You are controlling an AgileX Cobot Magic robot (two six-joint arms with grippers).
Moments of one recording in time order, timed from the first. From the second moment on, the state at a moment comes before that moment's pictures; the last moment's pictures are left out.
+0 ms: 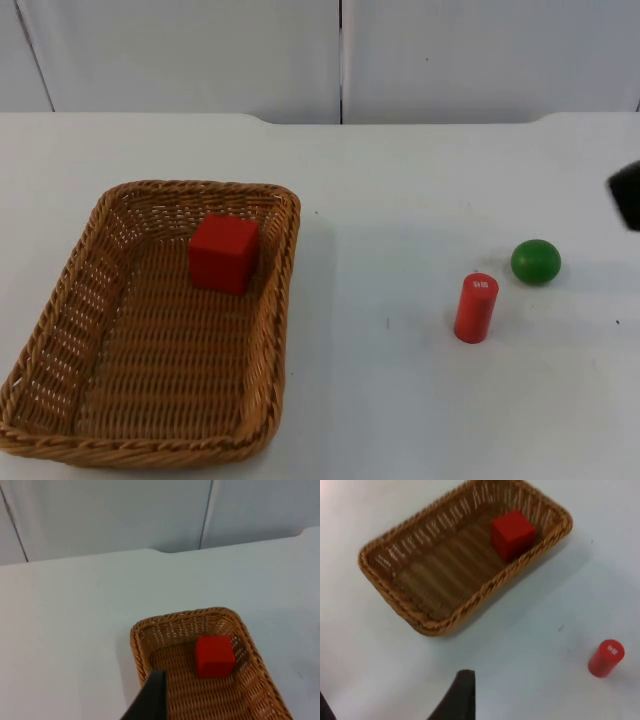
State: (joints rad) right arm 0.71 0.90 -0.70 0.21 0.54 -0.25; left arm 0.06 0.63 -0.74 -0.50 0.77 0.45
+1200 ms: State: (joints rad) right arm 0.71 0.35 -0.58 0.16 0.73 -0.23; left arm 0.06 0.03 -0.60 -0.25 1.06 0.23
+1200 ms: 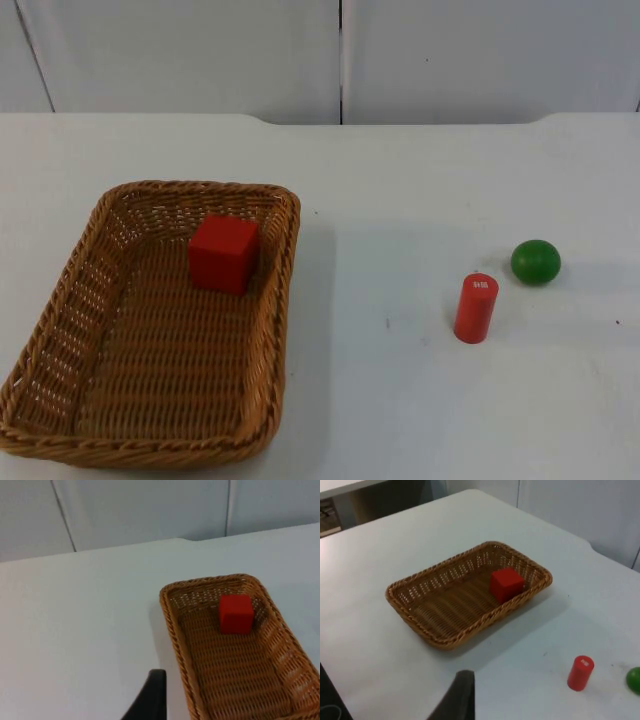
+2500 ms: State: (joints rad) right arm 0.71 0.00 -0.57 0.06 1.06 -0.09; left arm 0.06 0.00 -0.50 -0.07 1.08 0.04
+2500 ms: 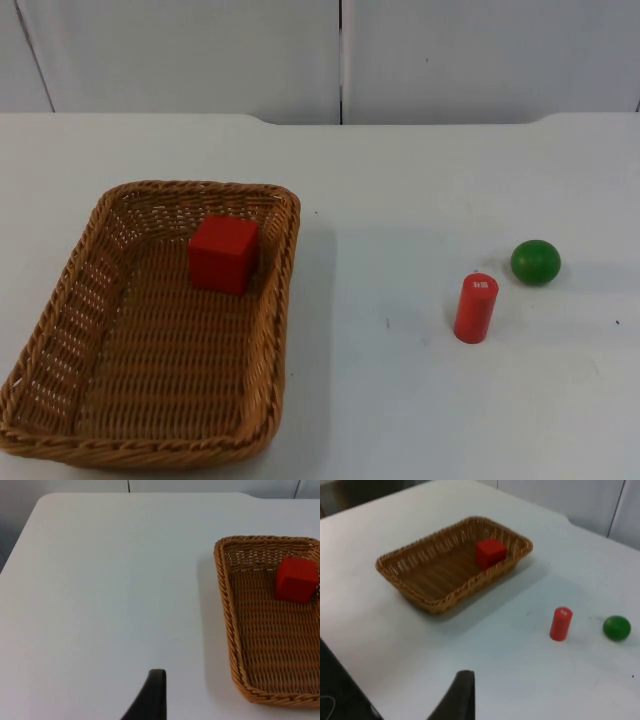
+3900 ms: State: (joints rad) right arm 0.71 0.00 -0.52 -0.01 1.09 -0.01; left arm 0.06 0.00 -0.50 -0.07 1.08 0.04
